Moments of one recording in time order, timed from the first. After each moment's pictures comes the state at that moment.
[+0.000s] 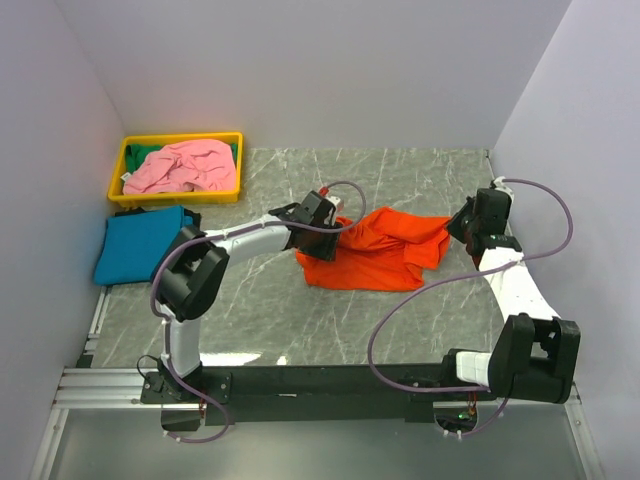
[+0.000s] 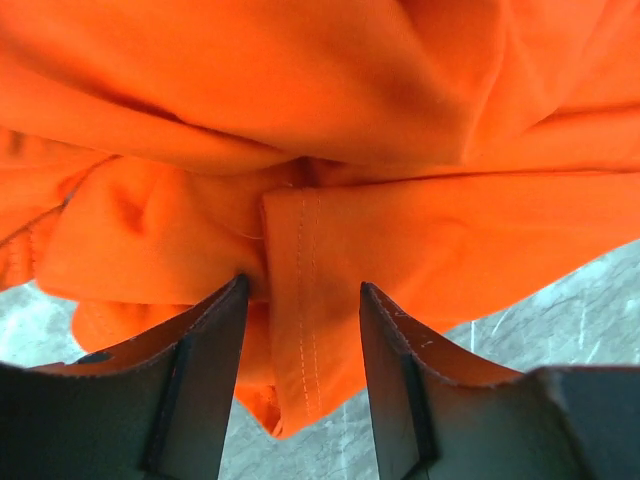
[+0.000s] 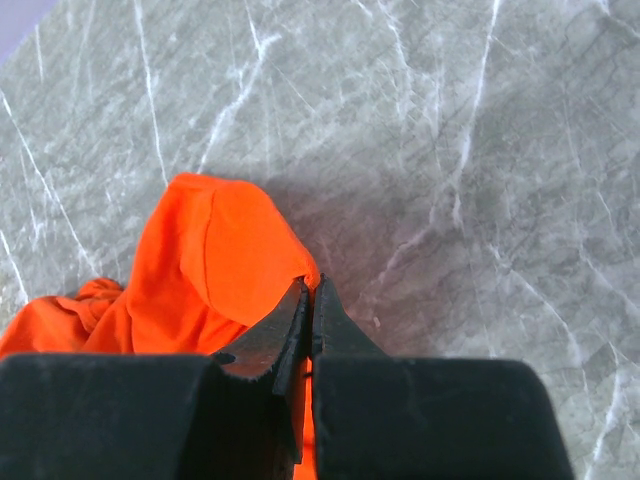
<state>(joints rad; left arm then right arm) -0.73 1.93 1.36 -0.38 0.06 -0.36 -0.13 1.25 0.83 -0.20 0.01 0.52</state>
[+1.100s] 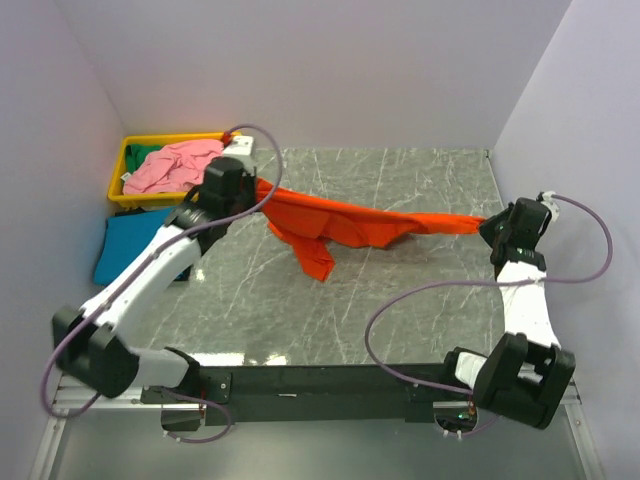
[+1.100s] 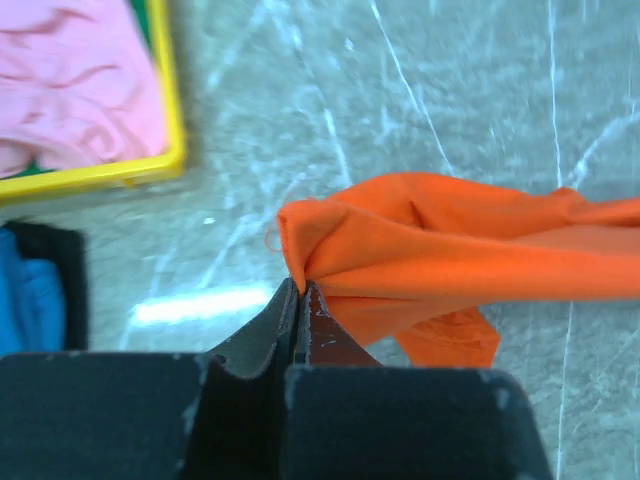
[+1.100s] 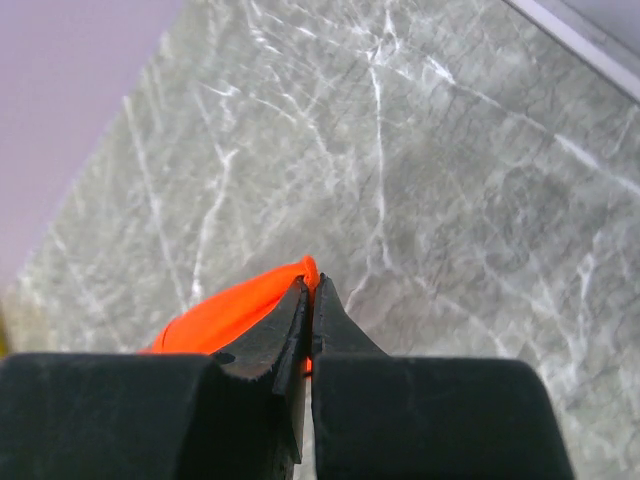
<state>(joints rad) -0.47 1.35 1.24 -0.38 -0.24 -0.22 -0.37 1.16 0.80 -0.19 -0.03 0.60</state>
